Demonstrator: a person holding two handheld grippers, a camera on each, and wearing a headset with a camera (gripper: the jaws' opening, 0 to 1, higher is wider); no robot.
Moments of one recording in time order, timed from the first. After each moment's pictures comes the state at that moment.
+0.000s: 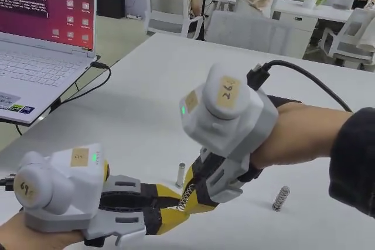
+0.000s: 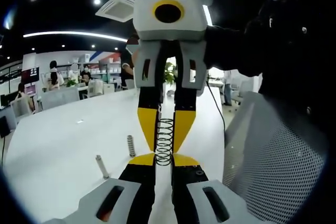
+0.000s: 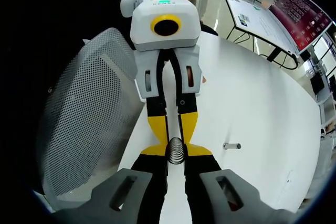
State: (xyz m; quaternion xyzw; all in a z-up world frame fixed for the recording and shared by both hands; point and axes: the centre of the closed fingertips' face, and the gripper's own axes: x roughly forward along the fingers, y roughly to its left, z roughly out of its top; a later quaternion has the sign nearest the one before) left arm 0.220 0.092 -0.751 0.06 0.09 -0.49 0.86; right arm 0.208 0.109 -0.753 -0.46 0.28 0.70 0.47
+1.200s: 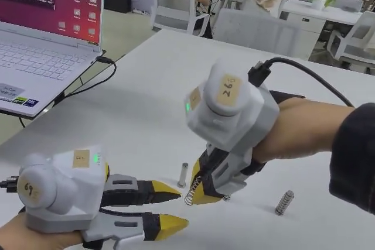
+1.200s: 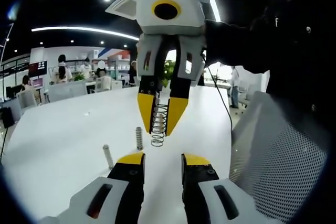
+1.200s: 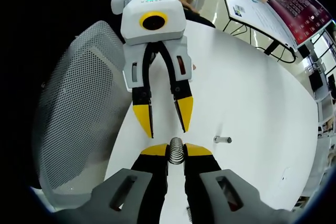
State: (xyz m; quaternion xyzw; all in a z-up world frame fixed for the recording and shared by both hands) left arm 0.228 0.107 -0.766 0.04 0.11 -0.46 0.88; right arm 0.233 0.108 -0.757 -0.49 0.30 0.68 0.47
